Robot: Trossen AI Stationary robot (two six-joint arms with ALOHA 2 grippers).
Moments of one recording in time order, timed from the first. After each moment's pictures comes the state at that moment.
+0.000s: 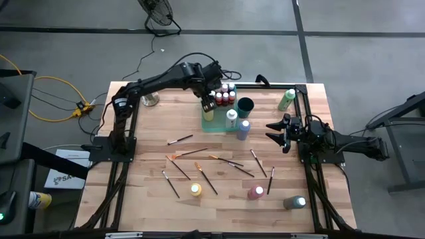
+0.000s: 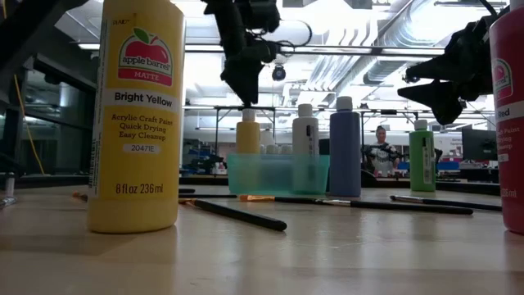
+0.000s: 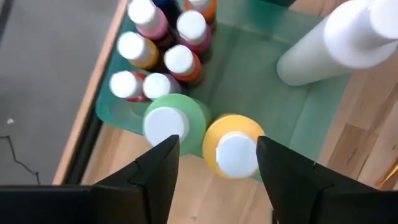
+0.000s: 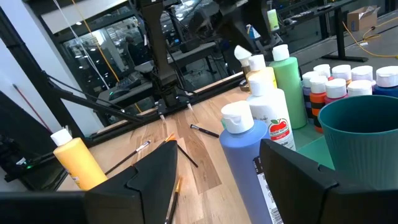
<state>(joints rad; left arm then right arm) 0.41 1.95 2.01 -1.18 -0.11 0.05 -0.14 0.05 0.01 0.03 0.05 0.36</state>
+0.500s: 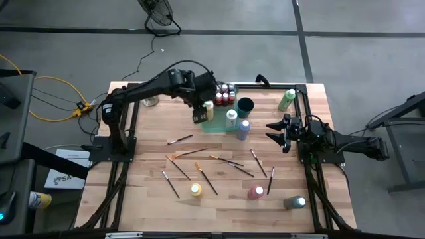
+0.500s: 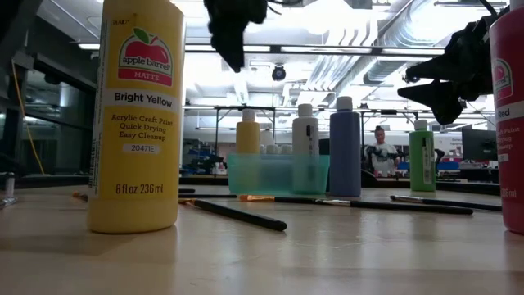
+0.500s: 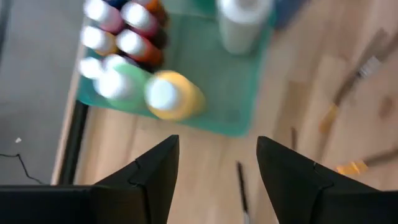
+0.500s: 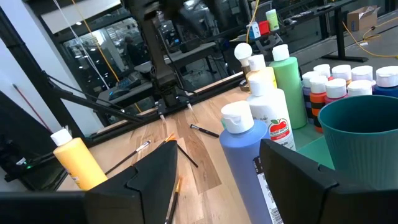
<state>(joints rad) 0.27 1.81 2.01 -1.34 -0.13 0.05 -0.14 0.05 0.01 0.03 0.05 0.36</state>
